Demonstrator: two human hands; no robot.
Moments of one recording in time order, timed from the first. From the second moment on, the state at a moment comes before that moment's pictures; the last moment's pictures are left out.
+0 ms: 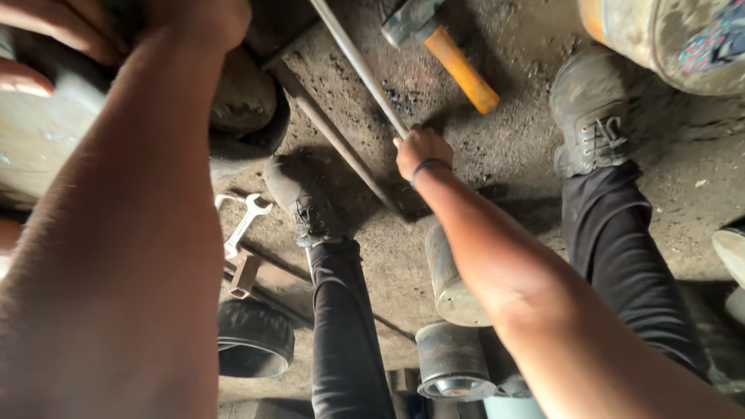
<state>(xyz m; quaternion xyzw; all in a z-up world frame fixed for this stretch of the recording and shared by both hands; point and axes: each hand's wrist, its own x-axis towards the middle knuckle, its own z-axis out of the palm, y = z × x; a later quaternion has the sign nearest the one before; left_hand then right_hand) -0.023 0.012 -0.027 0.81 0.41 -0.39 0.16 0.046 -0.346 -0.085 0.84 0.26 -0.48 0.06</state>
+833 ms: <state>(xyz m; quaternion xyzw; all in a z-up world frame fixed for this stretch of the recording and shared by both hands) -0.029 0.011 -0.026 0.81 0.44 -0.34 0.18 0.053 -0.398 0.134 0.74 0.31 -0.57 -0.19</state>
